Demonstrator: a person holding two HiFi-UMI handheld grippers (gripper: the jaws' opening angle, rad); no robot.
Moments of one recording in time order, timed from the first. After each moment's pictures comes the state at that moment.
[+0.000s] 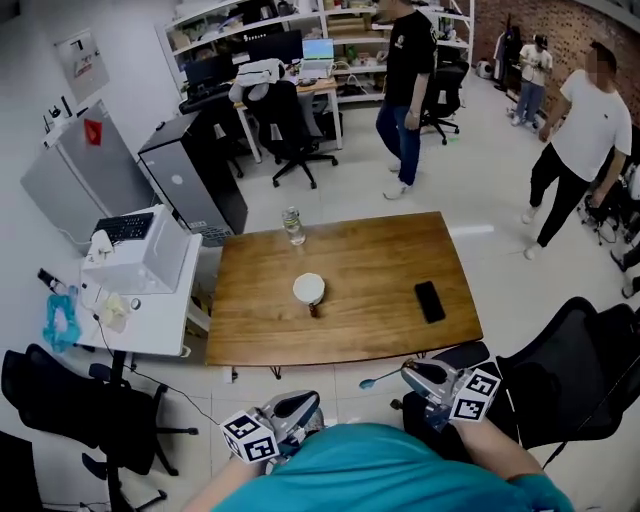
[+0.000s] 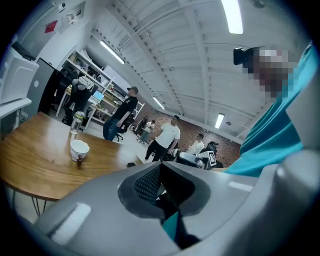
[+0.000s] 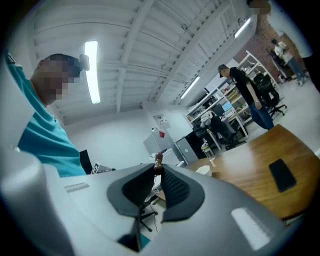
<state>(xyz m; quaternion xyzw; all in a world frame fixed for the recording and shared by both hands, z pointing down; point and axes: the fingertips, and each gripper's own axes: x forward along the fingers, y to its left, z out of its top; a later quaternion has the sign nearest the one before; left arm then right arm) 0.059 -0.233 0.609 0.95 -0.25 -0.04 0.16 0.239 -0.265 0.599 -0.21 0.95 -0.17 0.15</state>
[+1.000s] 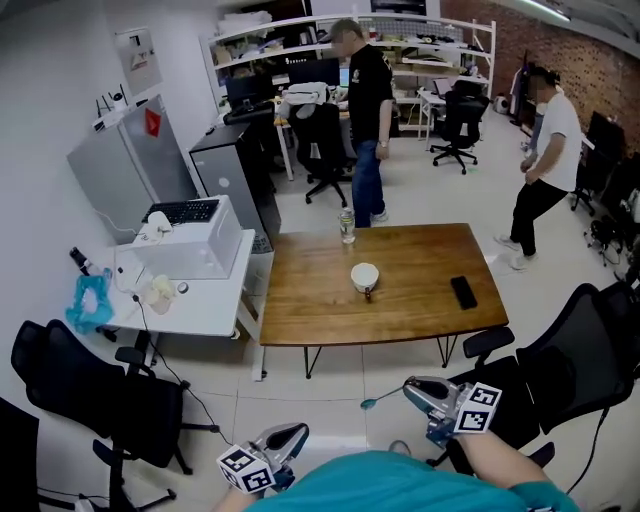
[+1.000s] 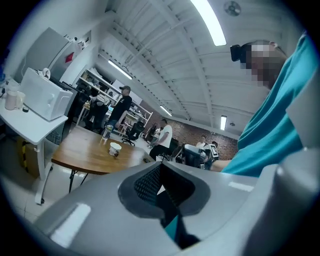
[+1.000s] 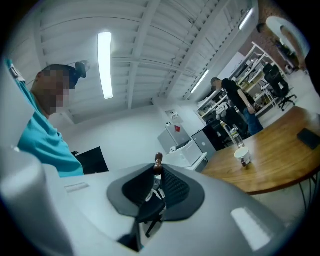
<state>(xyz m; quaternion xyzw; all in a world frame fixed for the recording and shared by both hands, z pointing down) -0.148 0.008 0.578 0.94 -0.31 -0.06 0.14 0.066 -0.051 0.538 -0.16 0.96 -0.18 0.15</state>
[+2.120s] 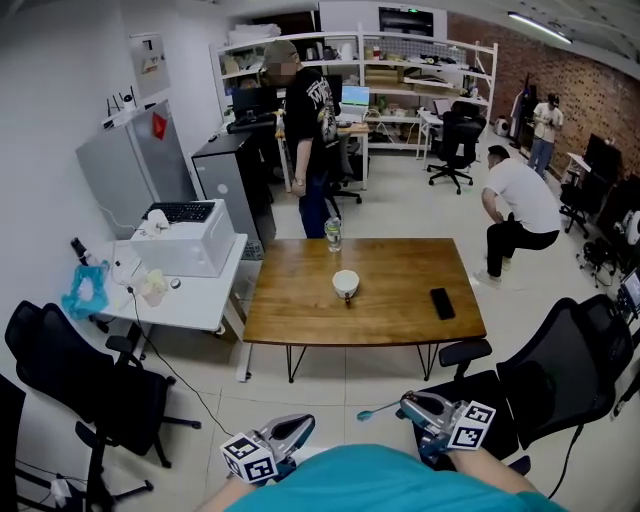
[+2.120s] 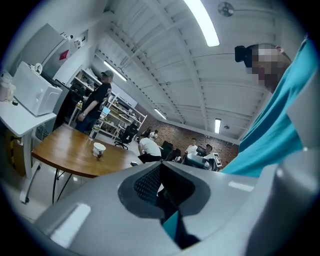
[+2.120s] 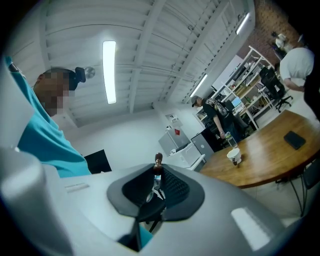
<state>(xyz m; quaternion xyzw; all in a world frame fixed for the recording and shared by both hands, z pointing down) -0.052 0.048 0.562 0.94 -0.29 -0.09 0.13 0.143 0.019 0.541 -0.17 0.95 -0.18 0.17</state>
